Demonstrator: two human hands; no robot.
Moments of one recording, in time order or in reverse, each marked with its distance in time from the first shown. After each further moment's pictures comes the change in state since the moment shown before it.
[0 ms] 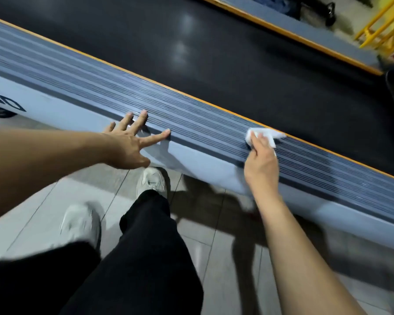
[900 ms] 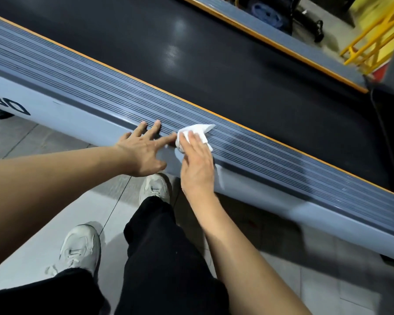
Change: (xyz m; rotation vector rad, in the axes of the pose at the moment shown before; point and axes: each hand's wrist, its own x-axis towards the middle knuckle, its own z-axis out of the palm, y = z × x) left_hand -0.003 -0.013 -0.001 -0.195 0.132 0.064; right_hand -0.050 -0.145 0.078 0.085 -0.133 -0.267
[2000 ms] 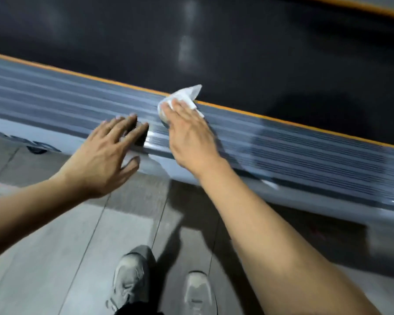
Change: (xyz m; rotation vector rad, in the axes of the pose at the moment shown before) left_hand 0.018 -0.146 -0.008 0.165 0.384 0.181; right_hand 0.129 -0.053 0.072 -0.032 -0.174 -0.122
